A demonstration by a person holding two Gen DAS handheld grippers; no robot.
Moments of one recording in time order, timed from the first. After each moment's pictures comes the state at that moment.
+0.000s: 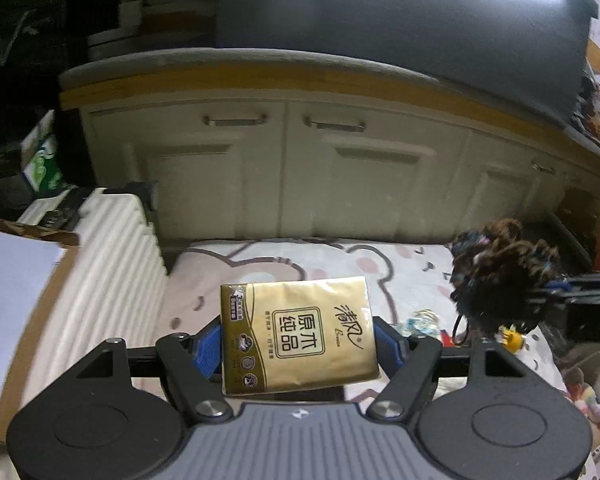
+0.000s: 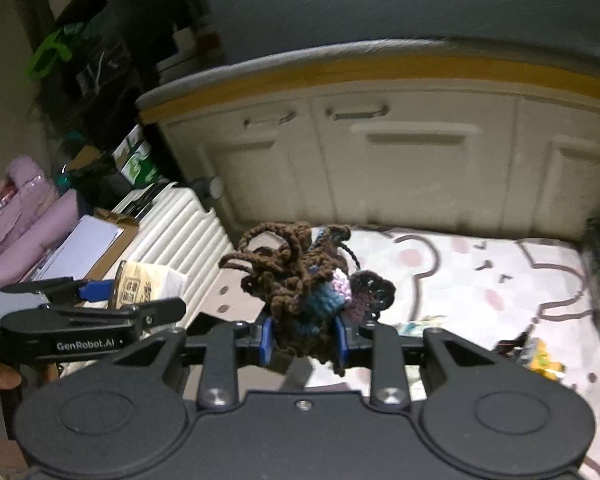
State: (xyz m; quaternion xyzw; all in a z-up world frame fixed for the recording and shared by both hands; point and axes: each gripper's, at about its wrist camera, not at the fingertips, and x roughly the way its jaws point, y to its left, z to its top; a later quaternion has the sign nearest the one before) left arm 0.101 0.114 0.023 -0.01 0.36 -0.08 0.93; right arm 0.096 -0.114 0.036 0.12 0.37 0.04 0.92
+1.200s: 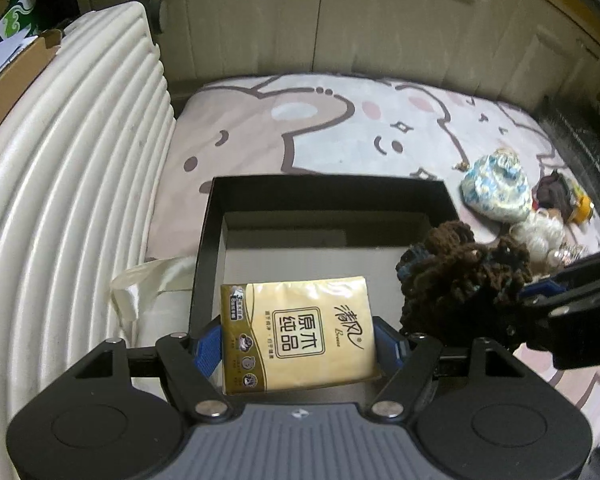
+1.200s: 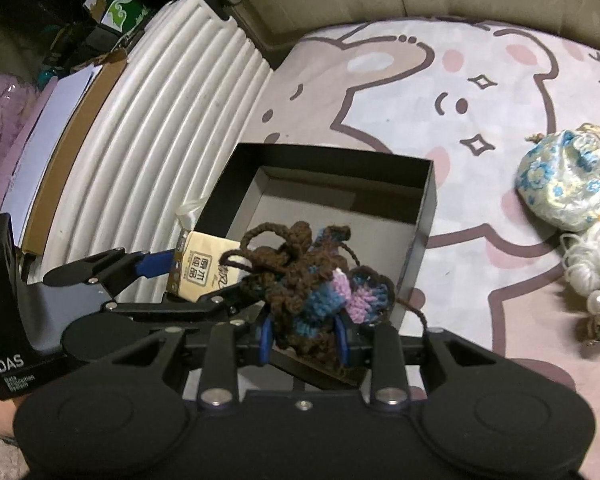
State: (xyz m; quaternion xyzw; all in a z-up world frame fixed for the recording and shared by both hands) left arm 0.117 0.177 -0.129 0.03 0.52 -0.09 0.85; right arm 0.152 -0.017 -0.116 0.19 0.57 0.10 0.79
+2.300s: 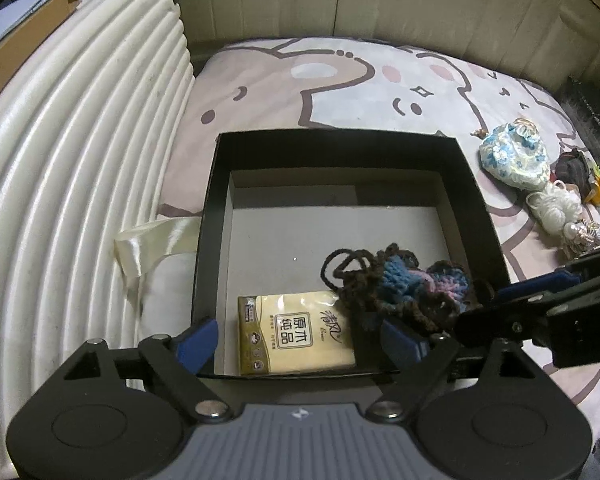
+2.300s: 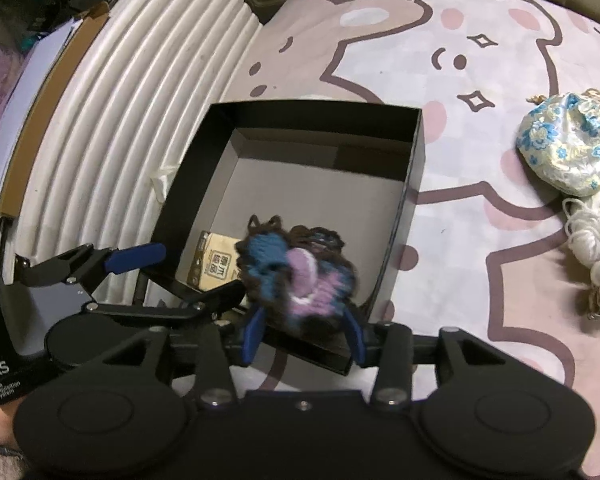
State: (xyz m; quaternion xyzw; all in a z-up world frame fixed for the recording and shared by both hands) left arm 0.100 0.171 -0.137 0.03 0.55 -0.06 0.83; right arm 0.149 -0.018 -0.131 0.18 0.61 0.09 0.77
